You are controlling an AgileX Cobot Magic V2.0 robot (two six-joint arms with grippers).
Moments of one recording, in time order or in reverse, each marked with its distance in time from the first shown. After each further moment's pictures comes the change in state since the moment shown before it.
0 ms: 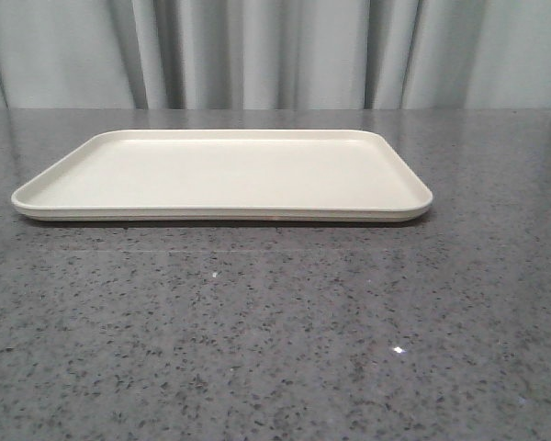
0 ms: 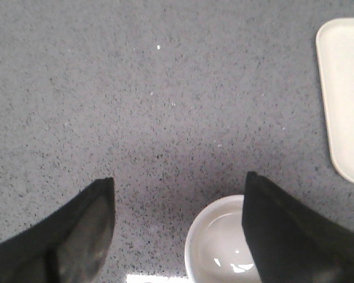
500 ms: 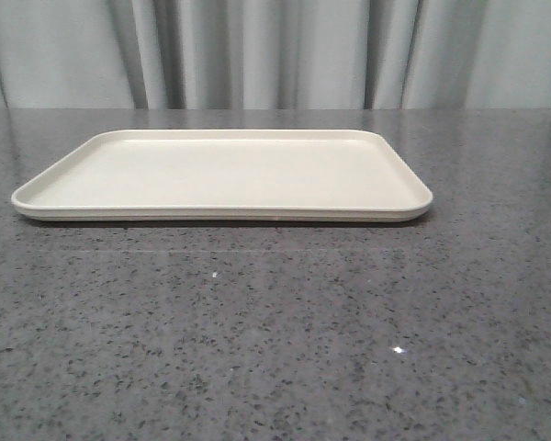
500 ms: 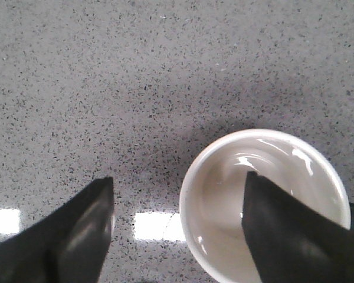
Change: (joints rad) left arm 0.000 0.000 0.196 -0.004 -0.008 0.022; right arm 0.000 0.000 0.000 0.000 0.025 0.000
